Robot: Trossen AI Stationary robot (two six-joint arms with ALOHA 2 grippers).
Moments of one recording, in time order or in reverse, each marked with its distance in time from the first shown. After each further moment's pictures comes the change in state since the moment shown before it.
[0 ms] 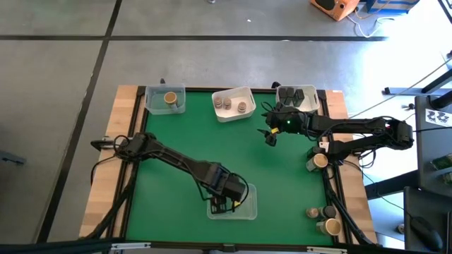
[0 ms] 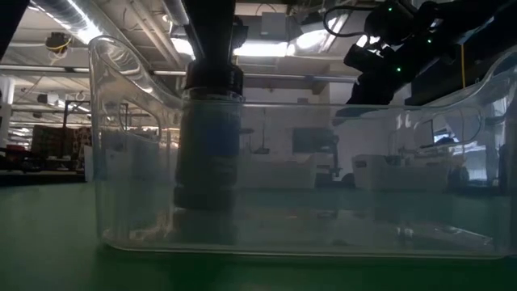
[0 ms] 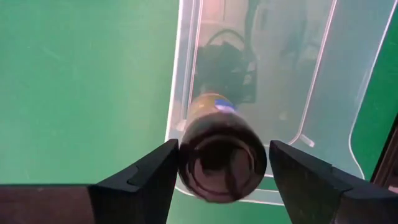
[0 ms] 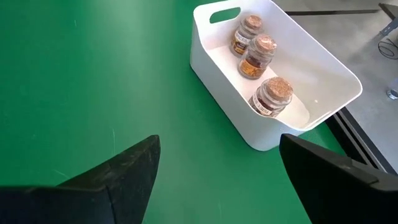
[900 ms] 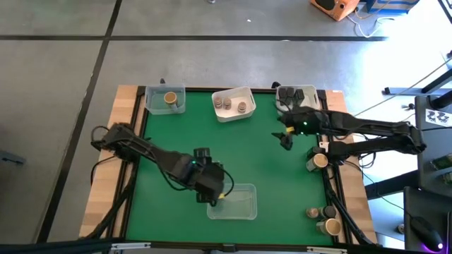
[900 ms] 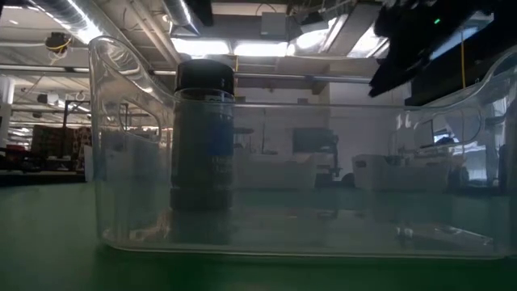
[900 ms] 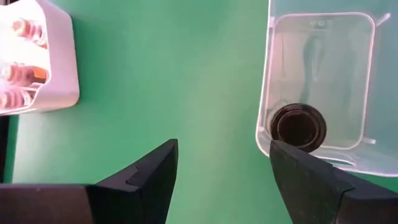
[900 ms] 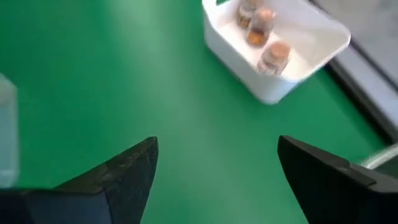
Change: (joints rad) left arm -0.070 -0.275 -0.130 -0.032 -0.374 0.050; right arm 0.097 -0.239 0.168 -0.533 0.006 0.250
